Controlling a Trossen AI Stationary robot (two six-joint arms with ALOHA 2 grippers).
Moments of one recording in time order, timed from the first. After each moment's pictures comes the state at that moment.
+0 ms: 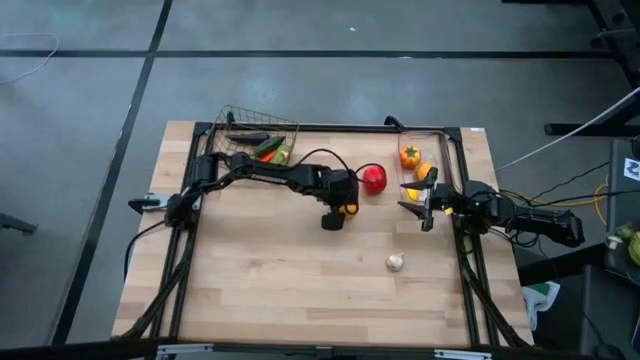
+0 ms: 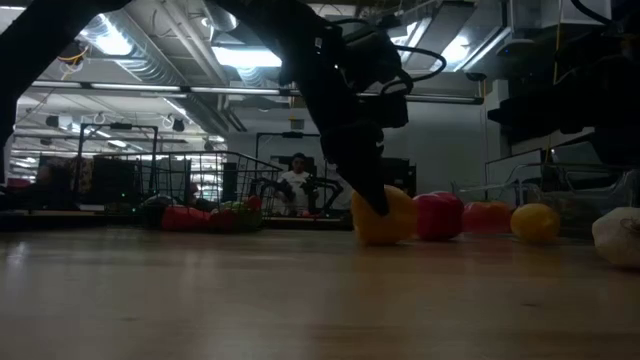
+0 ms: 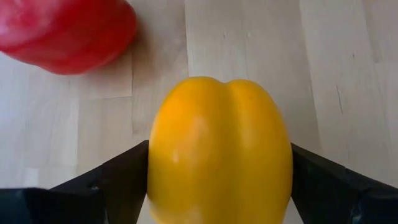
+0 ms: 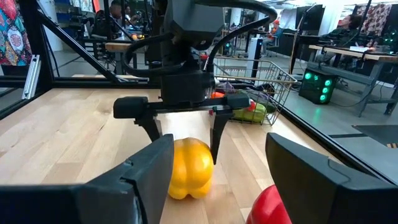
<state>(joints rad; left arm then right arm) 0.12 2.14 1.62 -0.52 -0.03 0.21 -0.17 0.06 0.01 0.03 -0.01 -0.08</state>
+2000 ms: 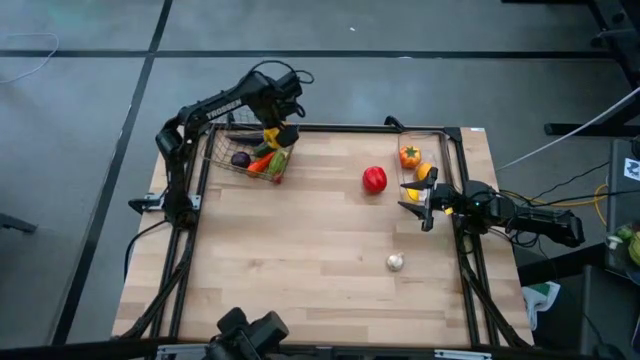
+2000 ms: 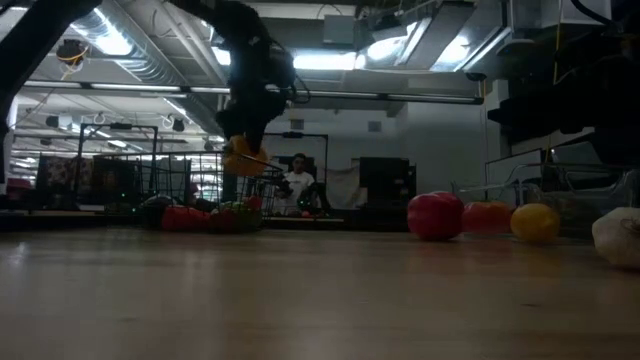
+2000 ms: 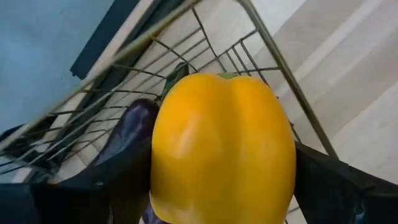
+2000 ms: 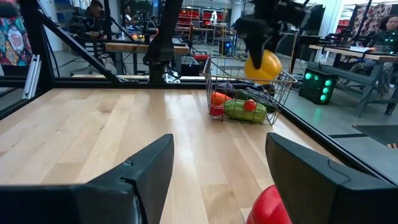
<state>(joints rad) 0.71 1.93 1.81 -1.31 -0.07 -0.02 -0.17 0.06 0.01 0.02 -0.01 -0.08</state>
